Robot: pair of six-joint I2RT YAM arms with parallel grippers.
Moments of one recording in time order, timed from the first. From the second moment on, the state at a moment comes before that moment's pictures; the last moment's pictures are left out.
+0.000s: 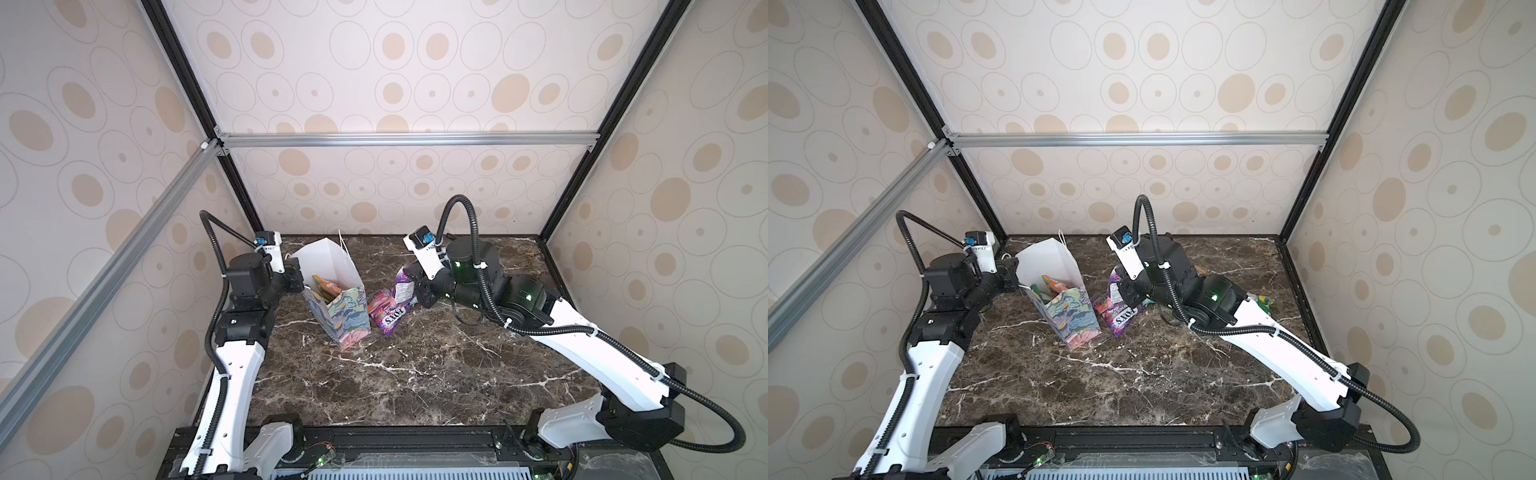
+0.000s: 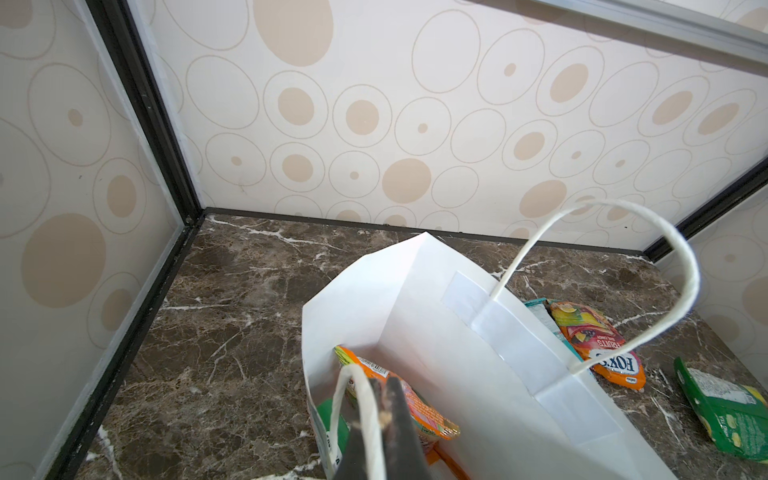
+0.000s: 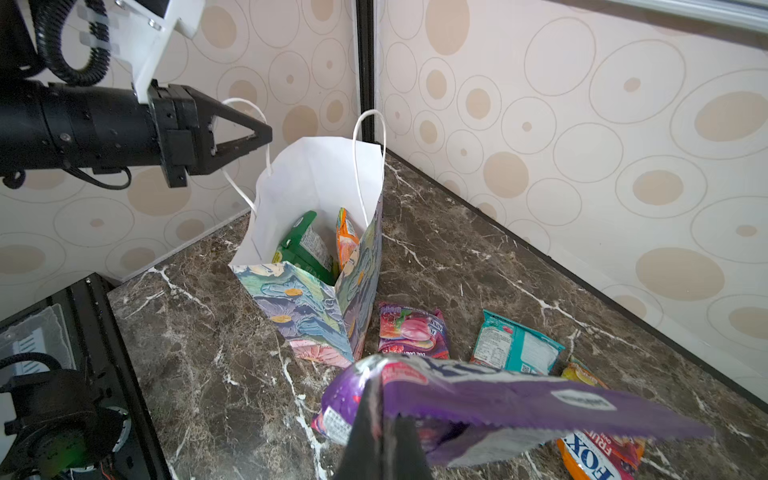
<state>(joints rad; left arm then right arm) 0.07 1.00 1.04 -0.37 0.21 -0.13 0.95 1.40 1.67 -0.68 0.14 0.03</state>
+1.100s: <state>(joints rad) 0.07 0.94 0.94 -0.36 0.20 -0.12 0.99 1.77 2.33 -0.84 -0.16 -0.08</state>
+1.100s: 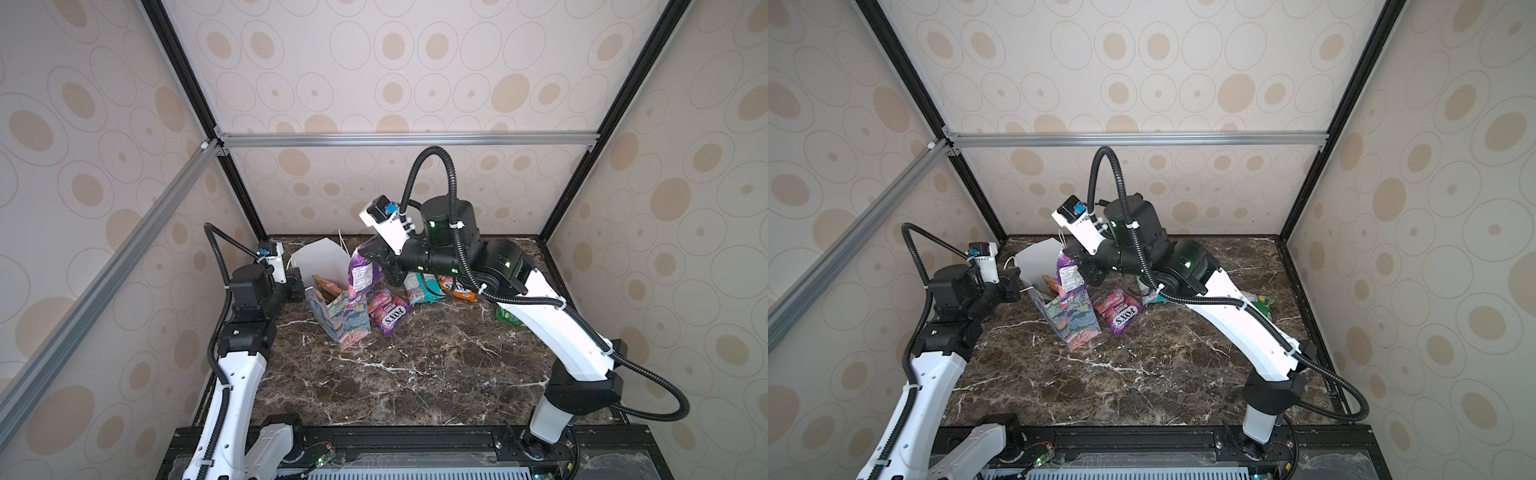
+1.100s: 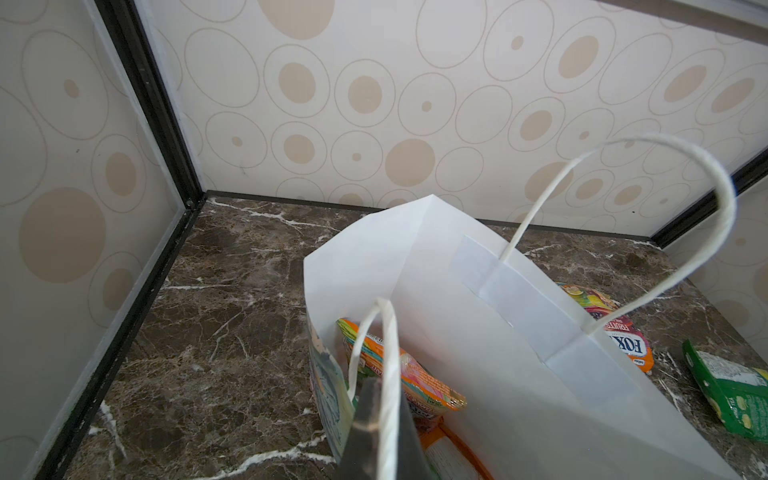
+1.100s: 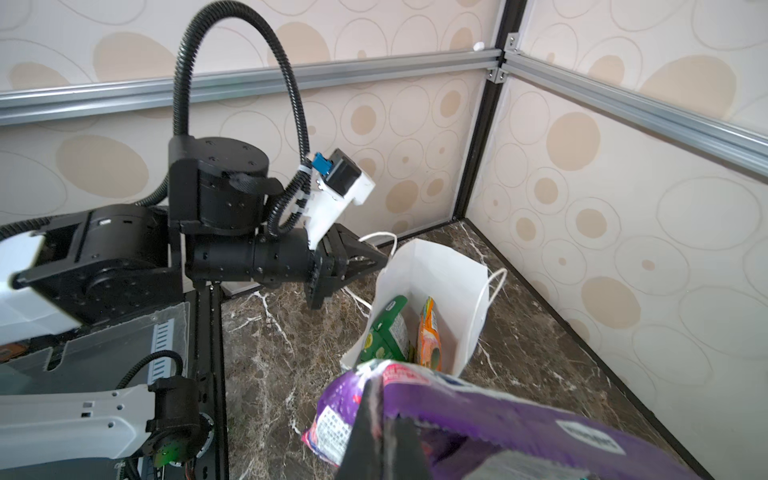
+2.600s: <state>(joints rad) 0.07 0.93 0.94 -0.37 0.15 -0.12 0.92 2.19 2.64 -0.70 -0.37 -0.14</state>
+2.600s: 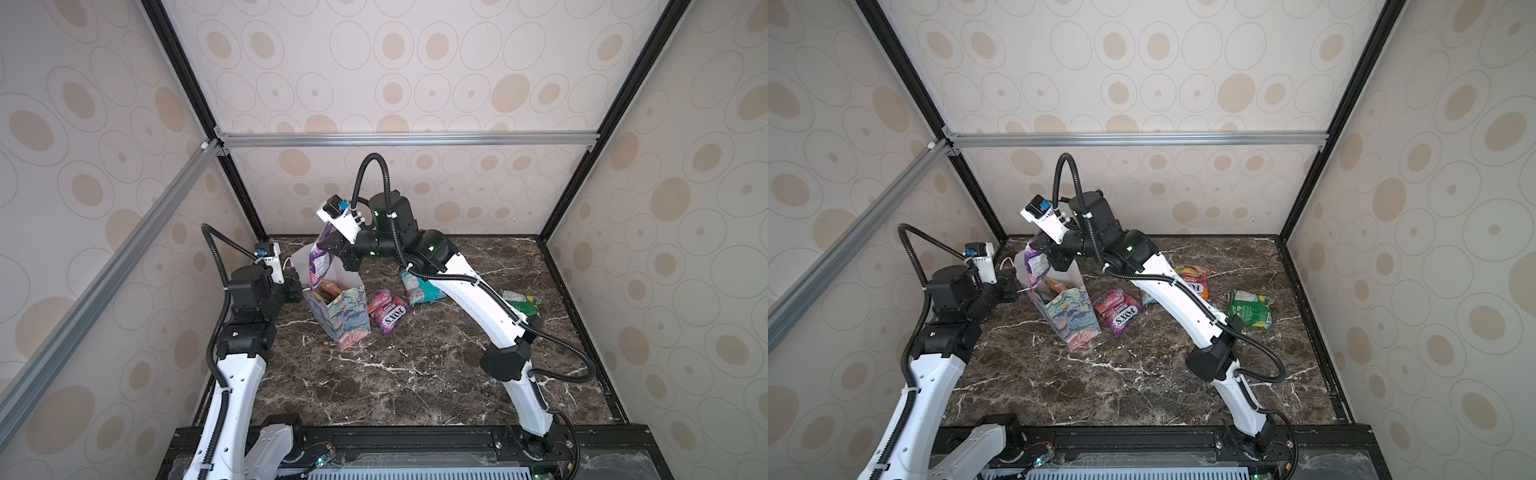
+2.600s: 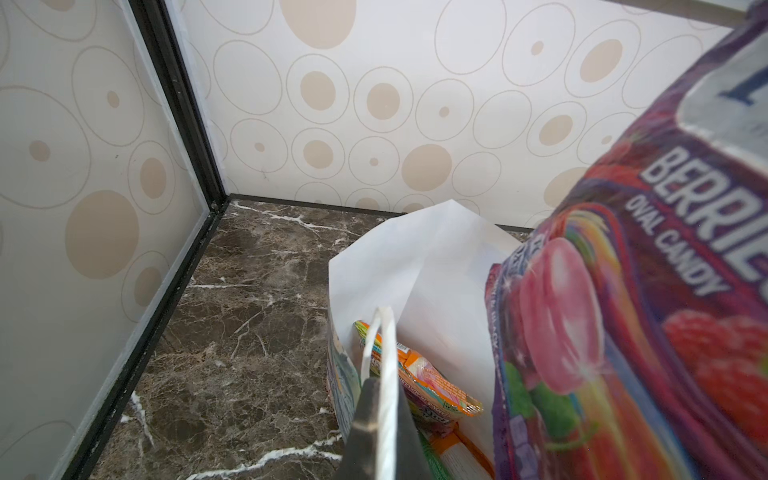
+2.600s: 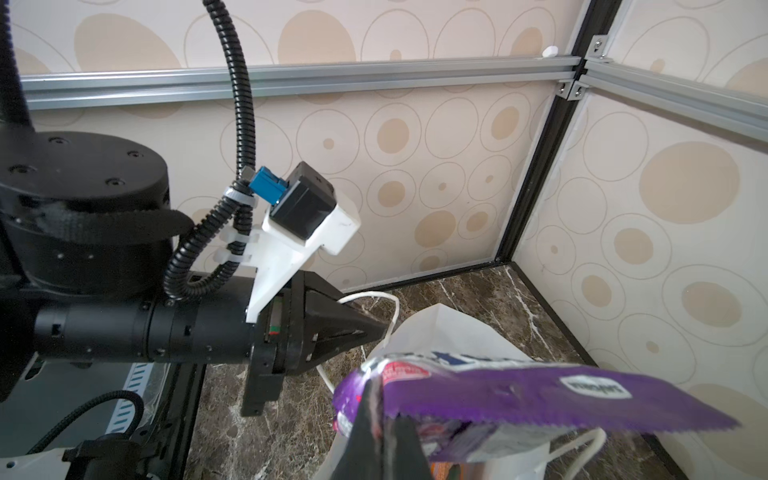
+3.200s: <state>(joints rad) 0.07 0.93 0.94 -0.37 0.14 -0.12 0.97 2.25 2.63 -0.71 -0.06 -0.37</state>
